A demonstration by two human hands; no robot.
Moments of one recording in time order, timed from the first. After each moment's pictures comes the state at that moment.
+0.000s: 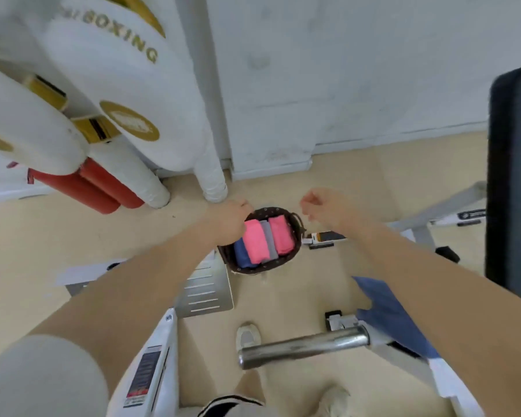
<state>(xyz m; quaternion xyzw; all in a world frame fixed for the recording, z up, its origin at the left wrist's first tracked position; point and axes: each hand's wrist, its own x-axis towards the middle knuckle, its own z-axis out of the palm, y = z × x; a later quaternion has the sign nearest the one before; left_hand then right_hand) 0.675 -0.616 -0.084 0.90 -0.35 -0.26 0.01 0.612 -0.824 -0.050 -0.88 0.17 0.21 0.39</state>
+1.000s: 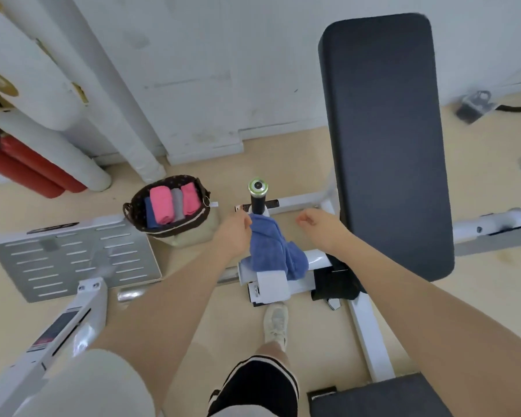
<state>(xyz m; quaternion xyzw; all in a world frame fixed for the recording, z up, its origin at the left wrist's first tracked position) 0.355 -0.928 -0.084 0.93 -0.11 -0.26 0.24 0.288 -1.106 -0.048 -0.88 0.20 0.22 0.37</state>
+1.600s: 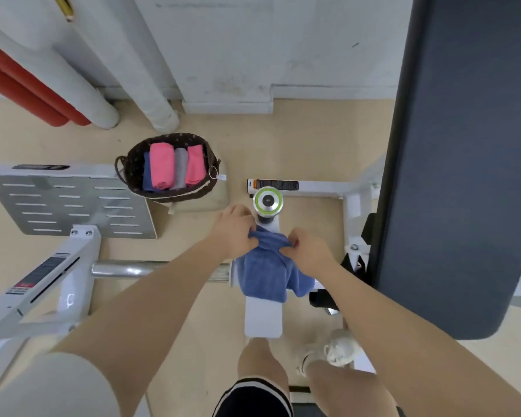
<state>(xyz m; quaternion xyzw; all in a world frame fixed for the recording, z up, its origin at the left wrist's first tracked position) 0.416 -0.942 -0.181 0.92 -0.15 -0.35 0.10 0.362 -1.110 -0.194 -0.87 0.13 0.35 0.33</state>
